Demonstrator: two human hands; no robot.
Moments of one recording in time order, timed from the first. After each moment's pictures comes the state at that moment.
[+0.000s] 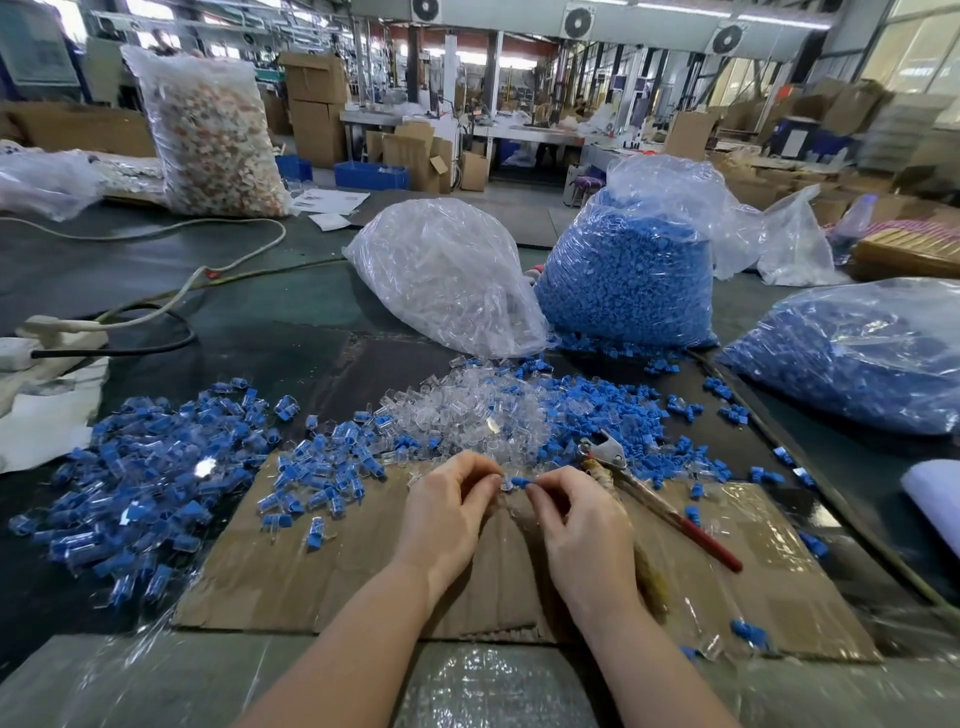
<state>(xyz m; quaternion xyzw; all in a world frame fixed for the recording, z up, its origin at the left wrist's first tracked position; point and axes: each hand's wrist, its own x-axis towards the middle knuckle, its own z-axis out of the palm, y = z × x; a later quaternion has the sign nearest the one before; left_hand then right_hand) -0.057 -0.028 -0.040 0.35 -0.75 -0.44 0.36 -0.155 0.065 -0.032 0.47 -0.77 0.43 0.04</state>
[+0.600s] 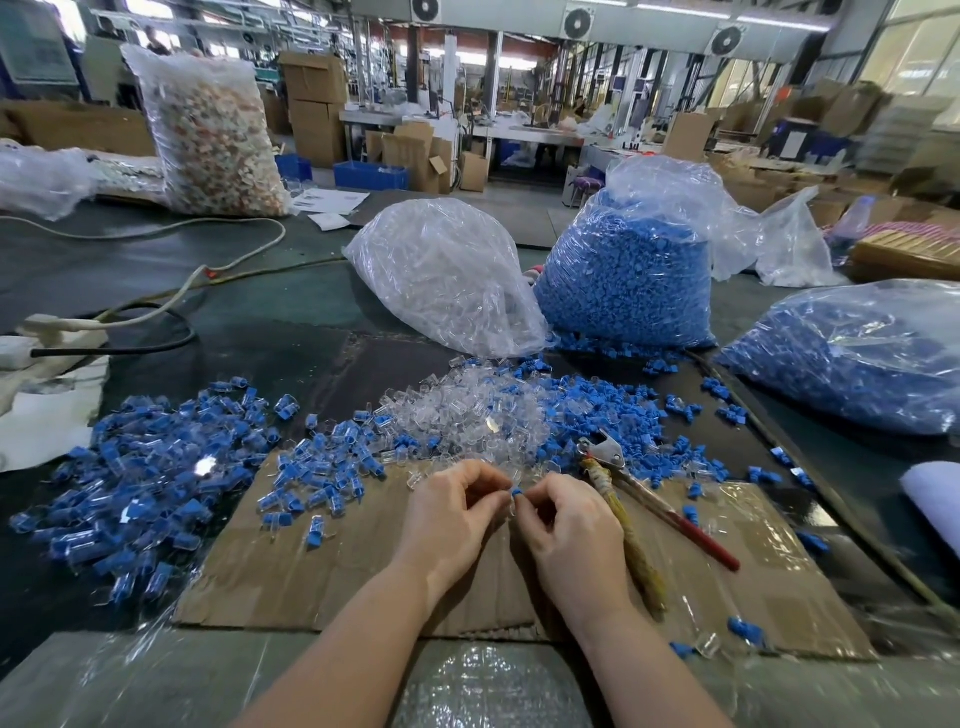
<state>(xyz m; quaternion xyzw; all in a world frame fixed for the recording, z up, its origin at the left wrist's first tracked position) -0.055 -0.021 -0.034 0.32 -0.75 -0.48 0.34 -0.153 0.064 -0.038 0.50 -0.77 0.40 0.06</state>
